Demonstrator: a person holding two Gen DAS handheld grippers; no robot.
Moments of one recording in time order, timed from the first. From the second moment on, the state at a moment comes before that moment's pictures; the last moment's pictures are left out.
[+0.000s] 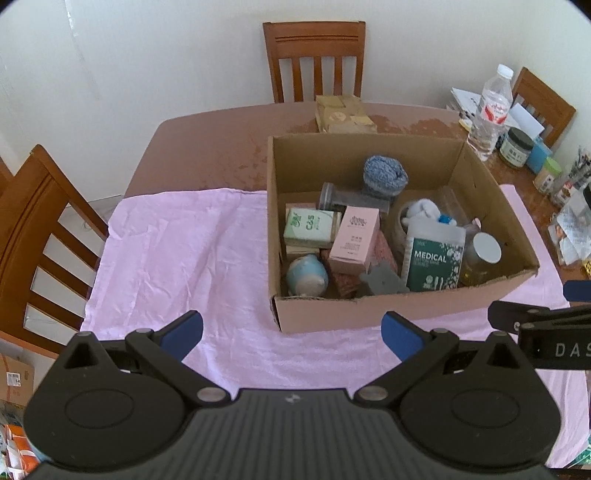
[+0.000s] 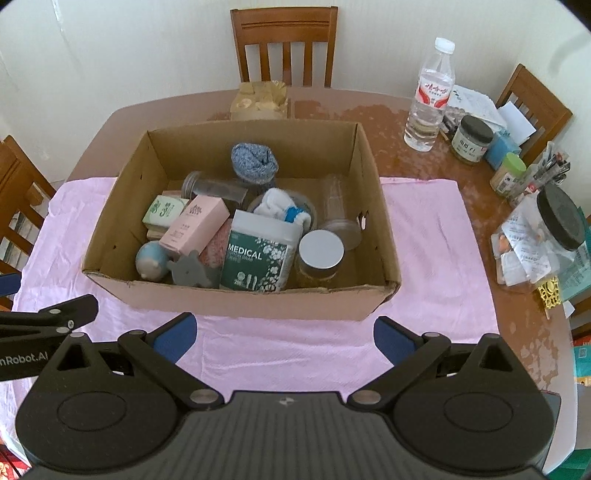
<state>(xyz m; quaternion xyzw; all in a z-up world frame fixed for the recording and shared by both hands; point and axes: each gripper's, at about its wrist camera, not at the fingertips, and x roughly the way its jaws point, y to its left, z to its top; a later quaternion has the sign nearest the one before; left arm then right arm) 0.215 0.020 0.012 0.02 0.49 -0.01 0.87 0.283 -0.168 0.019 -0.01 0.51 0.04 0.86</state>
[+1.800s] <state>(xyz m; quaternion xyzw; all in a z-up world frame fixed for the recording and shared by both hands) 0.212 0.012 0.021 0.03 0.48 -0.02 0.87 0.278 -0.171 0.028 -0.01 0.51 0.03 0.86</state>
